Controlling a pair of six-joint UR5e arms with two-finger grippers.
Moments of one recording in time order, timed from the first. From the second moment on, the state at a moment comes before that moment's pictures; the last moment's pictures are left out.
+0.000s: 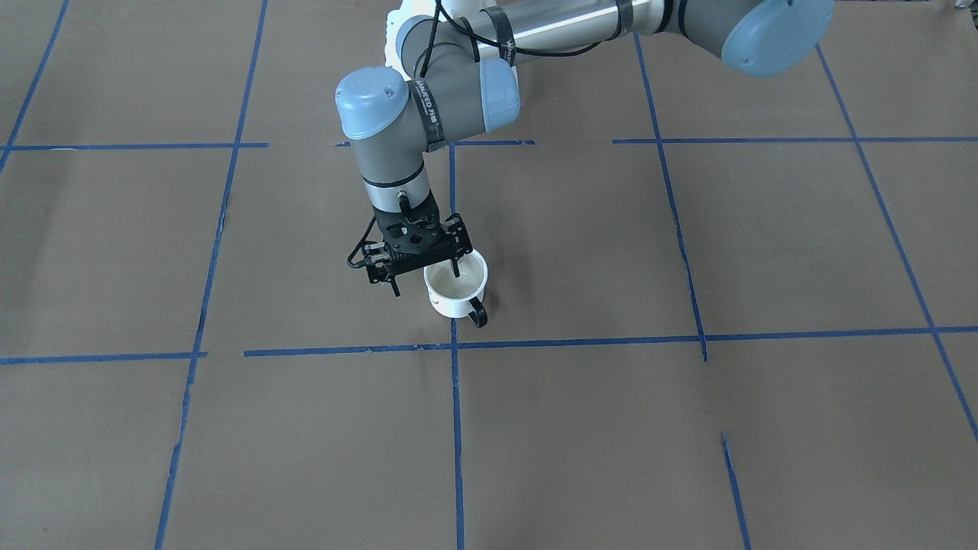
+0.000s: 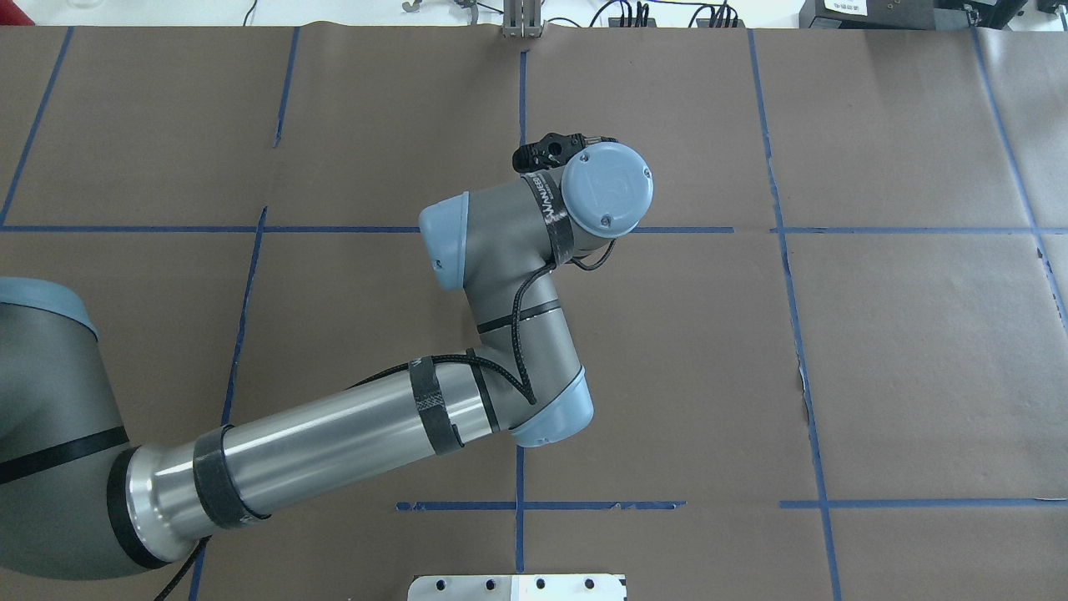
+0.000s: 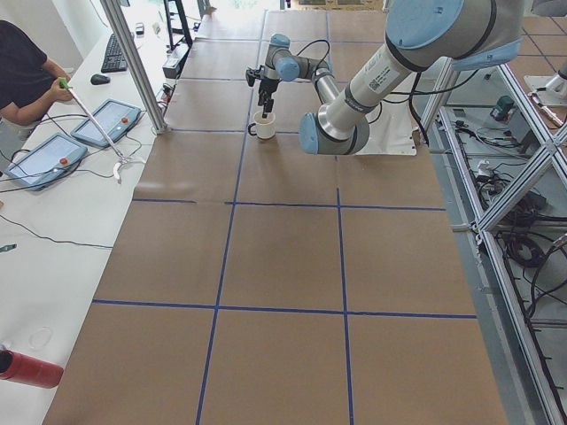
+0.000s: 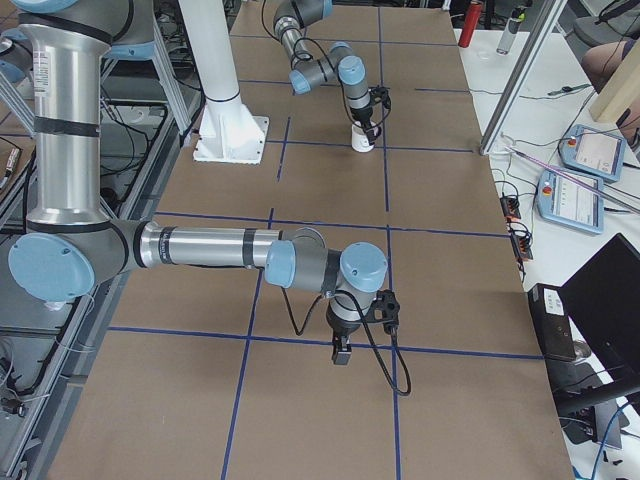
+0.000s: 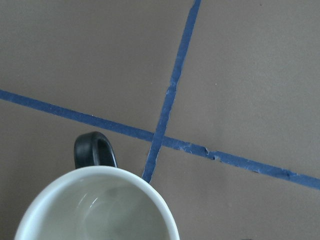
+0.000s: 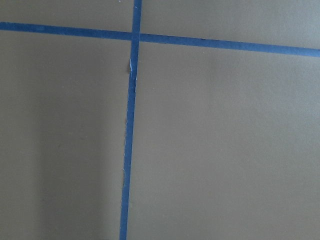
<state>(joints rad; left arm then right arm) -0.50 -2.68 -1.23 -1.53 -1.59 -1.49 1.57 -1.64 1.66 -1.72 2.28 -0.15</state>
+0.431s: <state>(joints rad) -0.65 -2.56 -1.46 -1.45 -1.71 -1.31 1.57 -1.64 1.66 -1.72 2.28 -0.15</state>
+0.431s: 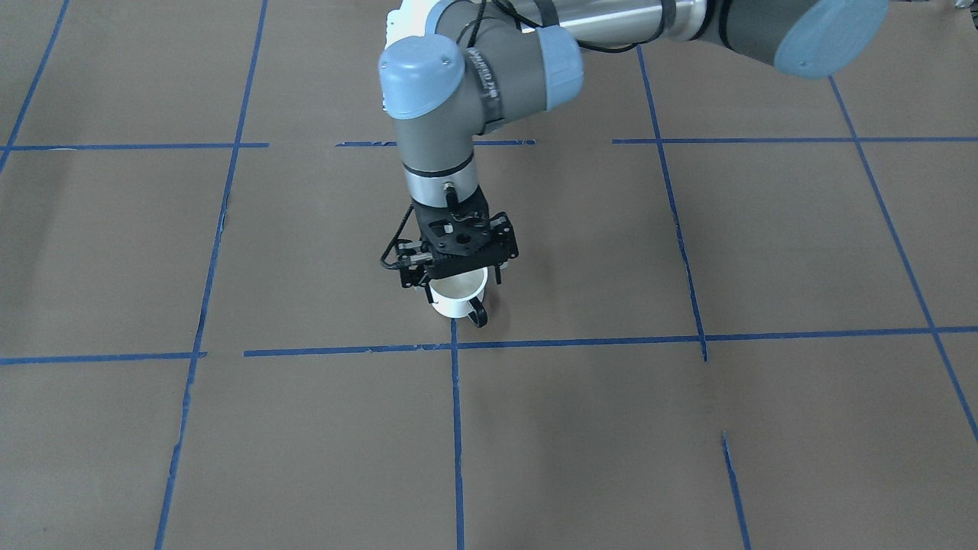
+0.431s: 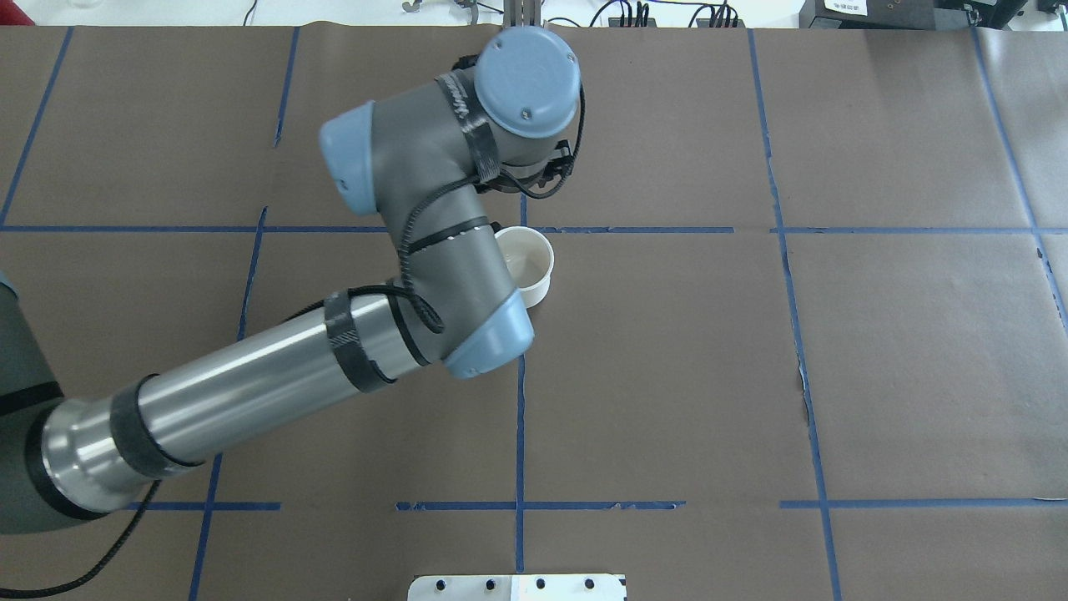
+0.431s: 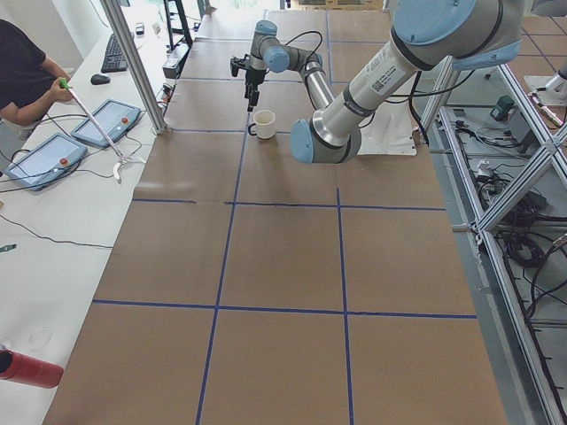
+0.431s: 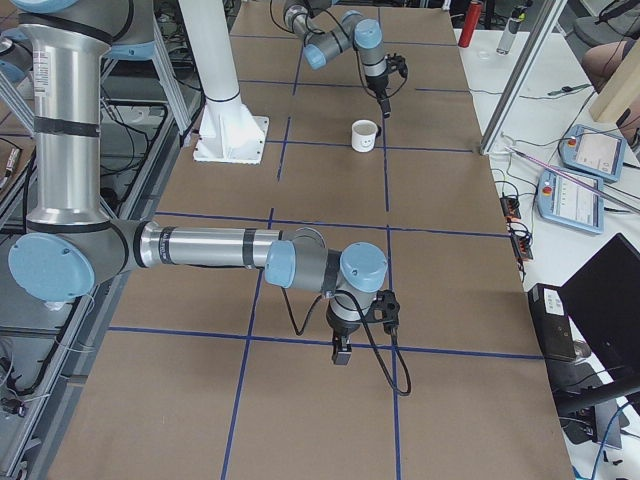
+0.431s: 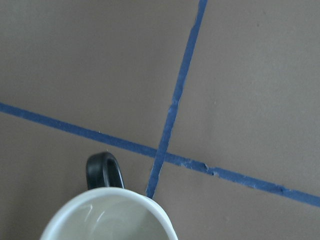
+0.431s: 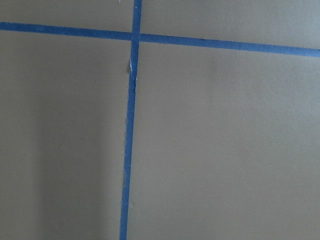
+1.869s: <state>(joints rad) -1.60 -1.66 -1.77 -1.43 -2.30 0.16 1.57 -1.64 1.66 -1.72 2.28 -0.15</state>
